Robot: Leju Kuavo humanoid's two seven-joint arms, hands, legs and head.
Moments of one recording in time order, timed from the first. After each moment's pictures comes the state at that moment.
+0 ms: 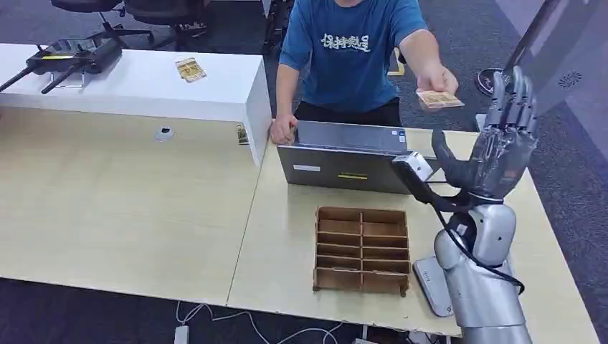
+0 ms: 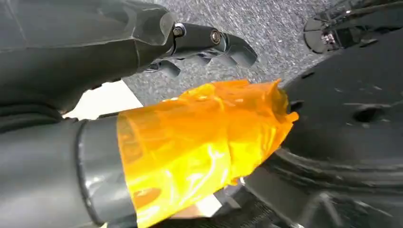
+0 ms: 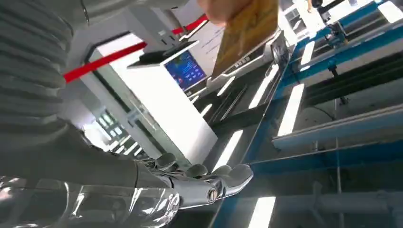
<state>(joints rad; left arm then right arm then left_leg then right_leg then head) 0.13 0.08 -0.52 0.01 0.38 -0.30 -0.23 -0.58 0.04 0.18 -1.22 1.26 -0.70 0.00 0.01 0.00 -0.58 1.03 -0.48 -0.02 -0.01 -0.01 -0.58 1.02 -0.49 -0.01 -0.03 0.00</state>
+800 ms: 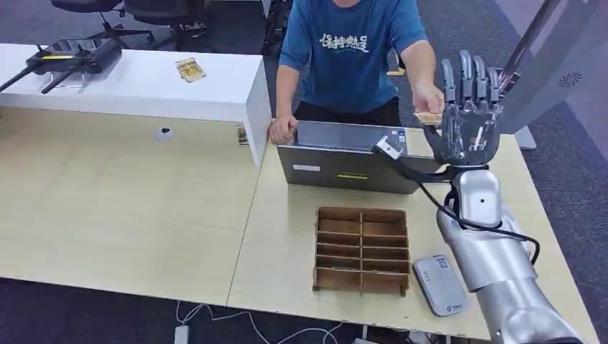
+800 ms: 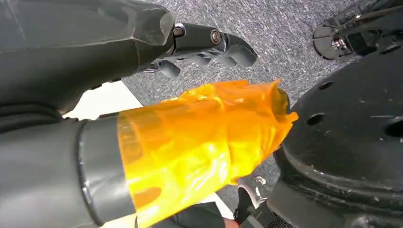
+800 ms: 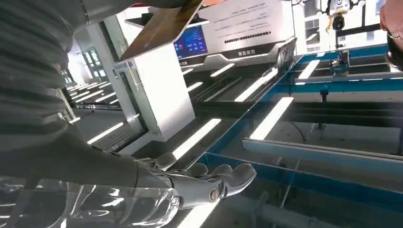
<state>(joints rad) 0.12 0.10 -0.52 0.01 0.31 -0.30 -0.22 -0.78 -0.05 0.35 -0.92 1.44 -0.66 0.17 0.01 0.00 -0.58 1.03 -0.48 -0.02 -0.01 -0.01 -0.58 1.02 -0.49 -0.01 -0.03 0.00</state>
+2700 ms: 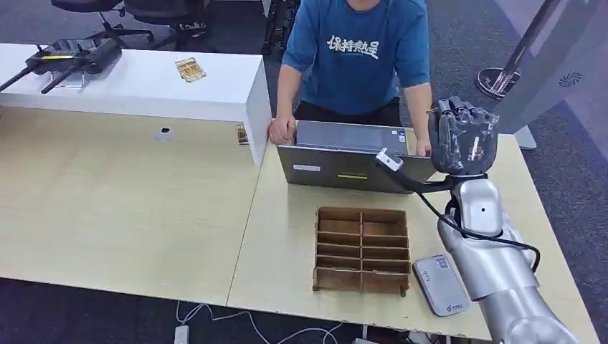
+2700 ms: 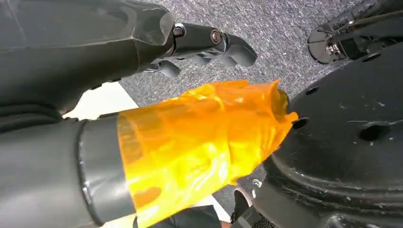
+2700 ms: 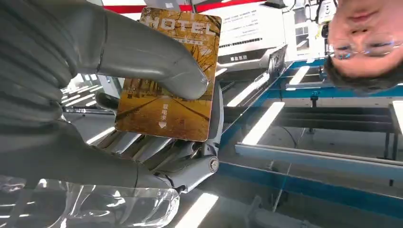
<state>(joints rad) 0.12 0.09 -0.45 0.01 0.24 -0.30 -0.22 -0.75 -0.07 0.38 -0.95 1.39 -0.66 0.13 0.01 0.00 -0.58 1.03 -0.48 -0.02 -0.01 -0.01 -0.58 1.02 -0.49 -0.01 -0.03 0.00</state>
